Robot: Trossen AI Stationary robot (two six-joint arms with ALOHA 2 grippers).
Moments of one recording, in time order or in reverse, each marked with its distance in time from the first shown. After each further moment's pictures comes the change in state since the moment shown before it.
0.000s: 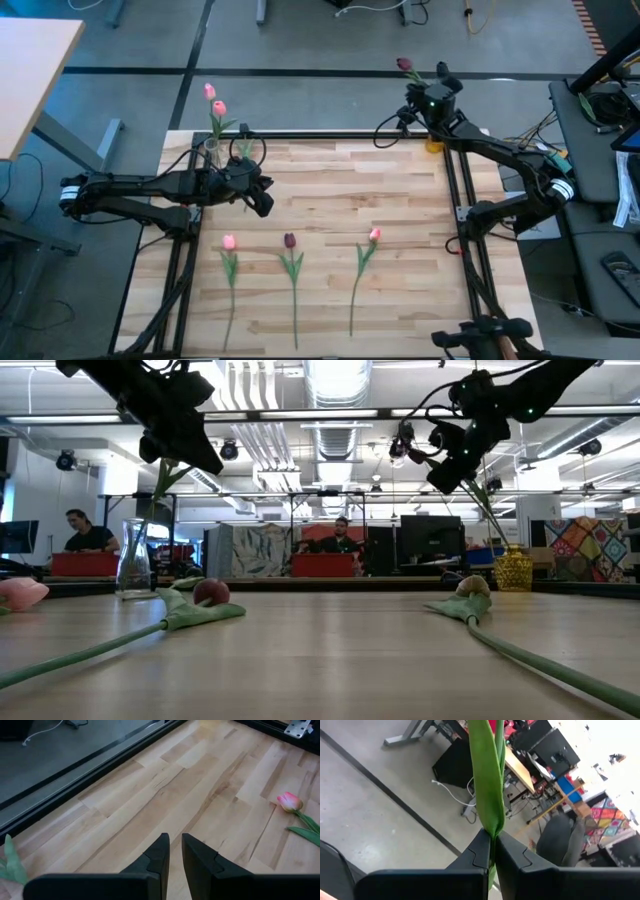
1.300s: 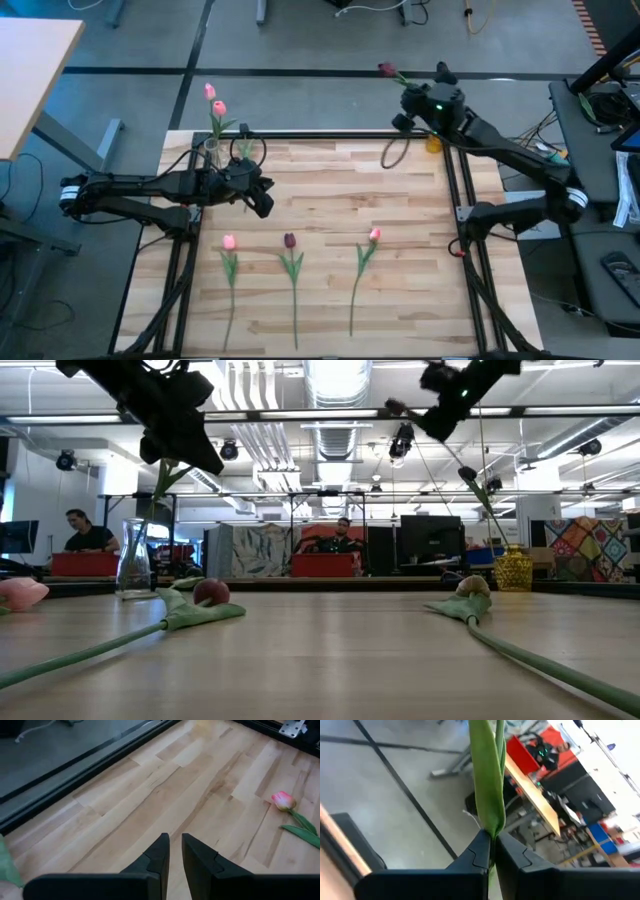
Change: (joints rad) left arm 0.000 0.002 0.000 0.002 0.019 -0.009; right arm 0.239 -0.129 0.228 -0.378 -0.051 -0.023
